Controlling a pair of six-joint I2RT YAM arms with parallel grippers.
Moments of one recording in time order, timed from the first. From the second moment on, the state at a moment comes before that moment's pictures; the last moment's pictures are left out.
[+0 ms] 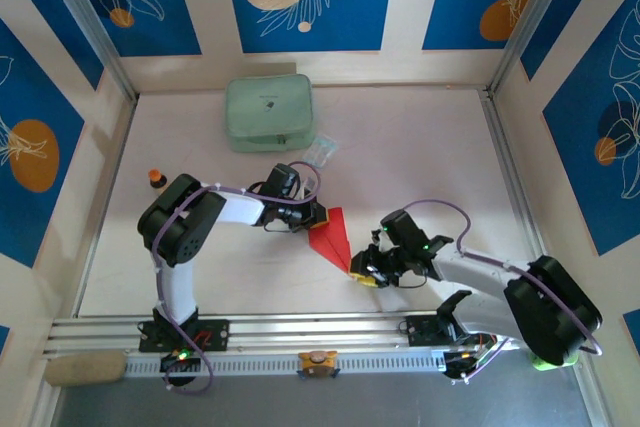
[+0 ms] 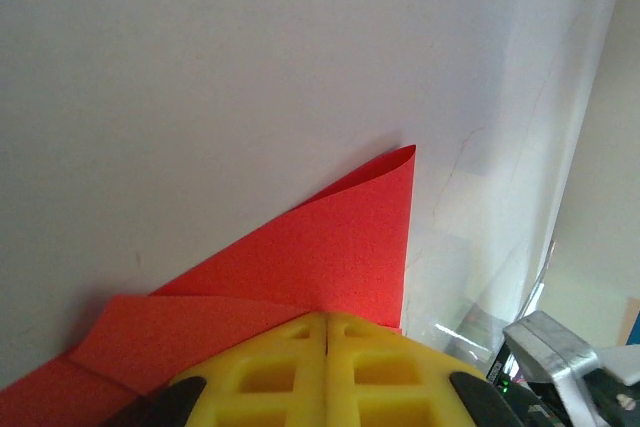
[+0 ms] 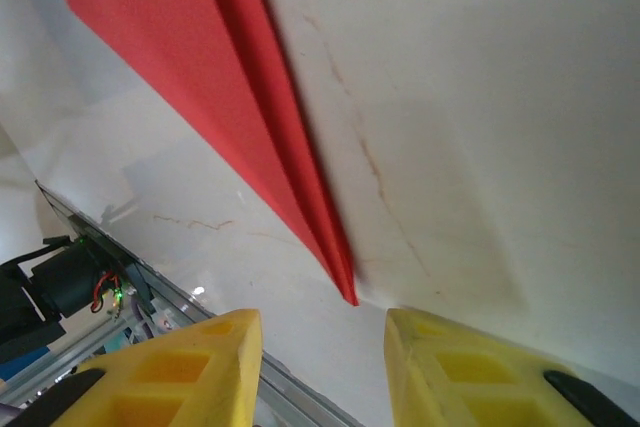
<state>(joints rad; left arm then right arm) -0.62 1.93 0.91 0.17 0.64 -0.92 0.63 1.18 0.33 -0.22 -0.60 1.03</state>
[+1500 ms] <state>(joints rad) -0.62 1.92 0.91 0.16 0.63 -0.94 0.59 1.27 0.35 -0.04 -0.60 1.01</state>
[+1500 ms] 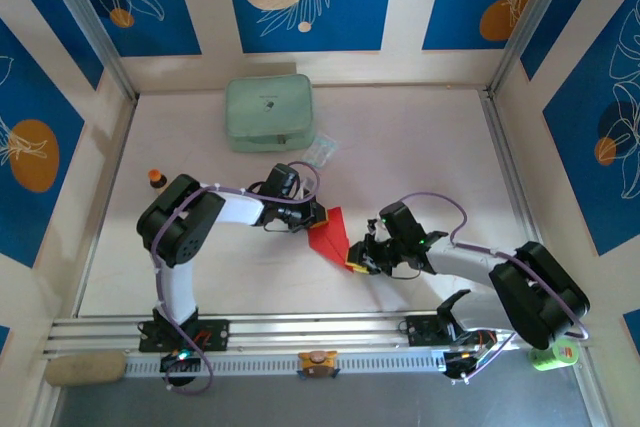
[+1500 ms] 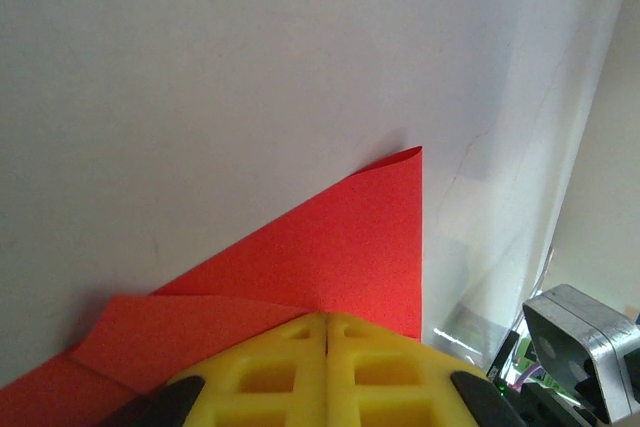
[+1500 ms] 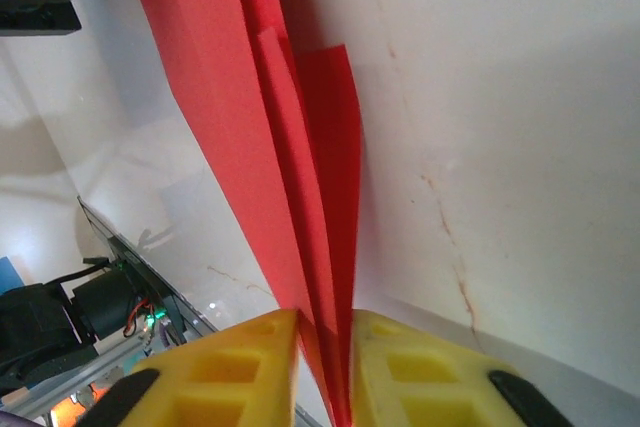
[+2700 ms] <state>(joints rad) -0.60 1.16 0.70 -0.21 0.29 -0.73 0.87 1.28 1.04 -0.94 0.16 0.94</state>
